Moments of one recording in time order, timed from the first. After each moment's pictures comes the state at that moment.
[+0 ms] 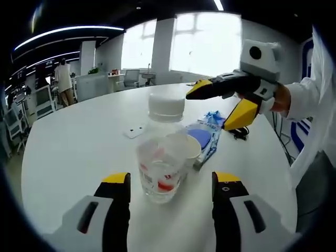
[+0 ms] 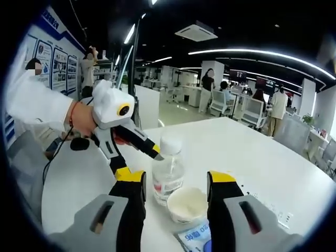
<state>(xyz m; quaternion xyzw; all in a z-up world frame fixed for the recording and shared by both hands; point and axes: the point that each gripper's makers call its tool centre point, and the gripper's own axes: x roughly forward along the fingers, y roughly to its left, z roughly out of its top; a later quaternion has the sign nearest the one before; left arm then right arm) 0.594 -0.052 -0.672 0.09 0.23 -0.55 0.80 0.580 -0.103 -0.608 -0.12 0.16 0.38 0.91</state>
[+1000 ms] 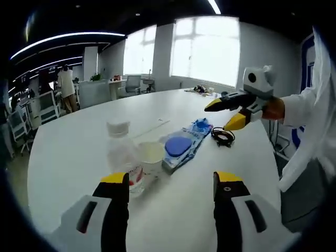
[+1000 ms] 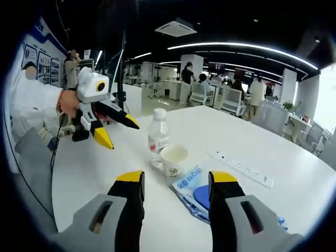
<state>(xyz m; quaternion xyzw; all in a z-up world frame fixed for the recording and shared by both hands) 0.517 -0.058 -0.627 0.08 0.21 -0.54 0.81 0.485 -0.203 -0.602 -0.11 0.18 0.29 0.93</state>
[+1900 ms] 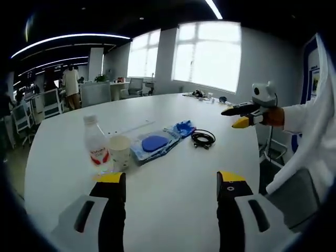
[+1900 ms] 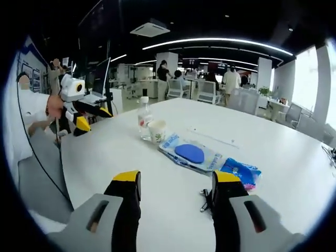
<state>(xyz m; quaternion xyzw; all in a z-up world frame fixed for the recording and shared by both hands) 0.419 -0.060 -0.621 0.05 0.21 -0.53 0.82 0.352 -0.304 -0.609 -0.06 0.20 0.20 0.96</state>
